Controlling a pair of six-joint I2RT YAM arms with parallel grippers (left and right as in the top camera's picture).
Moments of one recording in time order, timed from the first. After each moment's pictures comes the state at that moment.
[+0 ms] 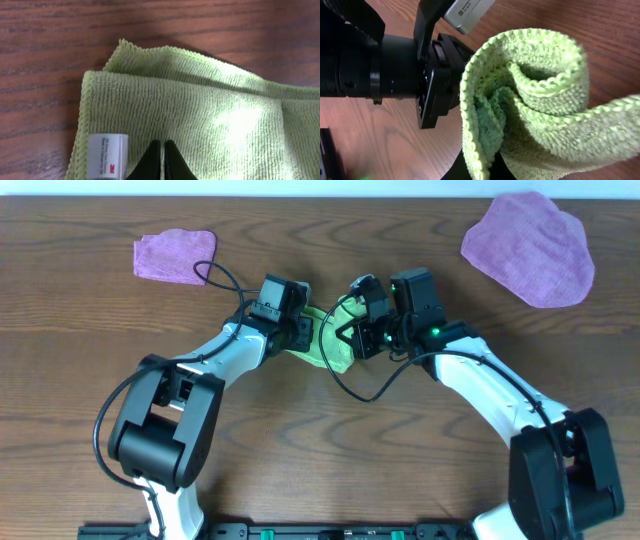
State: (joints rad) left arm -0.39 1.95 1.13 -0.21 0.20 -0.22; right arm 0.36 1.70 1.07 -0.25 -0.57 0.14
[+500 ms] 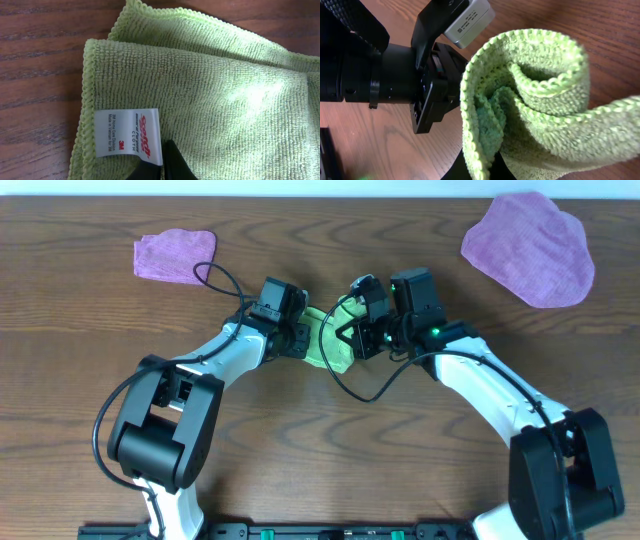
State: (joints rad) left arm -0.39 1.95 1.13 -0.29 0.18 -0.19; right arm 0.36 1.70 1.07 -0.25 -0.57 0.14
